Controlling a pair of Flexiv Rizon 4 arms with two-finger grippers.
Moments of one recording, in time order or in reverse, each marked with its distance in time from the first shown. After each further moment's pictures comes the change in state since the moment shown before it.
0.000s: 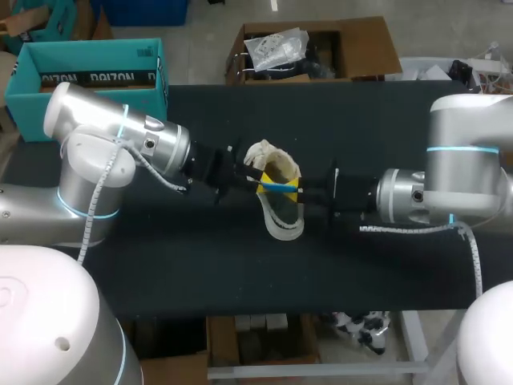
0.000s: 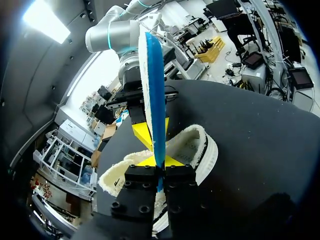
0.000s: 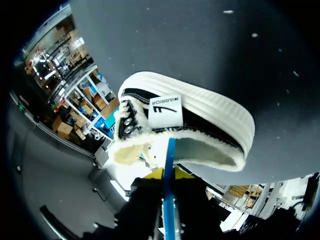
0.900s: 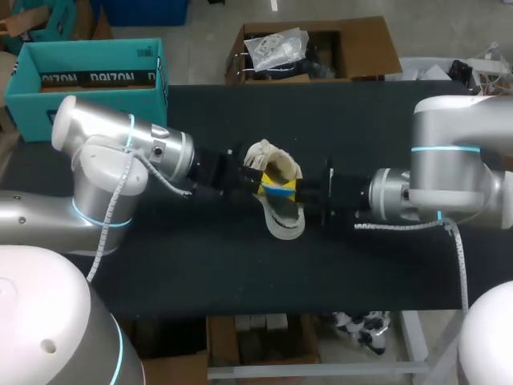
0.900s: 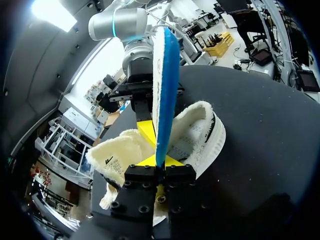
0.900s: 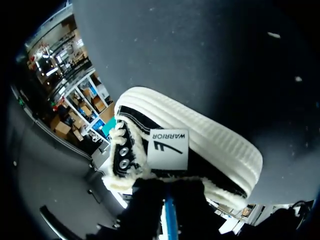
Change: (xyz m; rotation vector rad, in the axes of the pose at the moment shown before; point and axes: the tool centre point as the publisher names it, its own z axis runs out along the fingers) left arm 0.001 0.037 0.015 -0.068 -0.042 -0.057; right arm 0.000 0.041 0.020 -0.047 -0.014 -0.044
